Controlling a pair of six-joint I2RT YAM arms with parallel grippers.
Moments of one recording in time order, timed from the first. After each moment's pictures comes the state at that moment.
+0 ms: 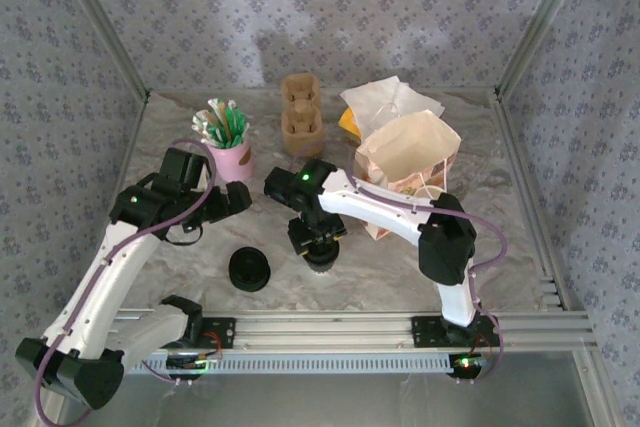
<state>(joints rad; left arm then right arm) -0.37 0.98 1.11 -1.12 0.09 -0.67 1.05 1.95 1.73 -1.38 -0.03 0.60</state>
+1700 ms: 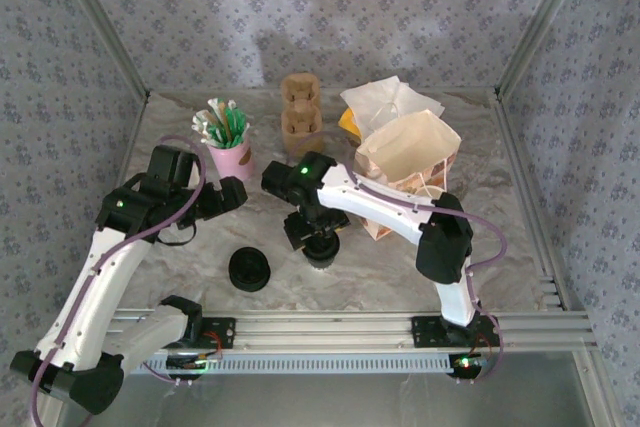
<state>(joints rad) -0.36 0.95 1.19 -1.17 0.09 -0.65 1.04 1.96 1.86 -1.46 0.03 0.59</state>
